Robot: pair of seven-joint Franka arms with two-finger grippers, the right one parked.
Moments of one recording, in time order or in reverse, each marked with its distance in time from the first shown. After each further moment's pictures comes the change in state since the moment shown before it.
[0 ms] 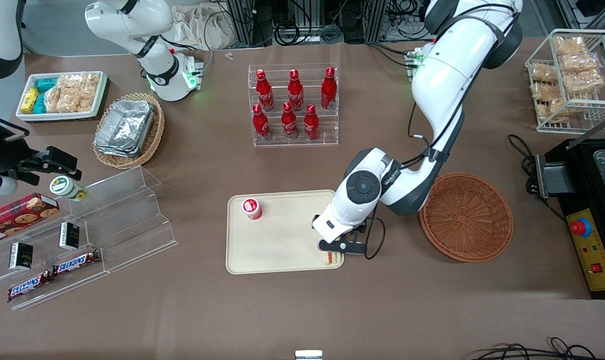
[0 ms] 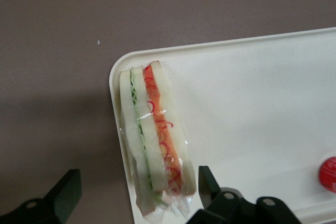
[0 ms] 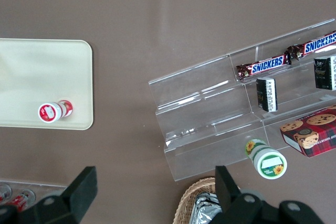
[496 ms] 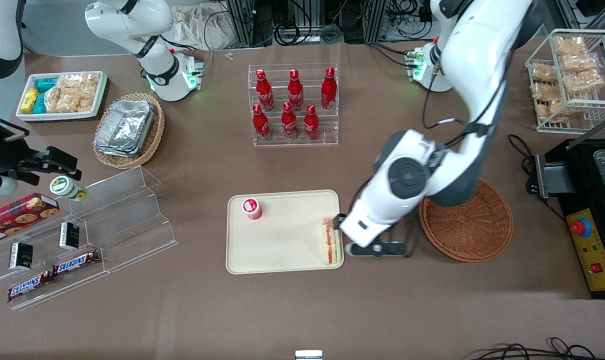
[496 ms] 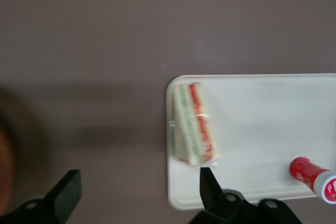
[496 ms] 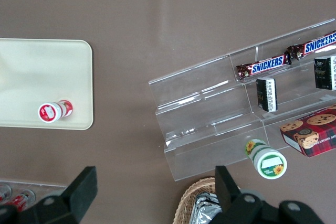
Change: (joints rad) arm 0.133 -0.188 0.011 0.073 -0.055 -0.295 0.008
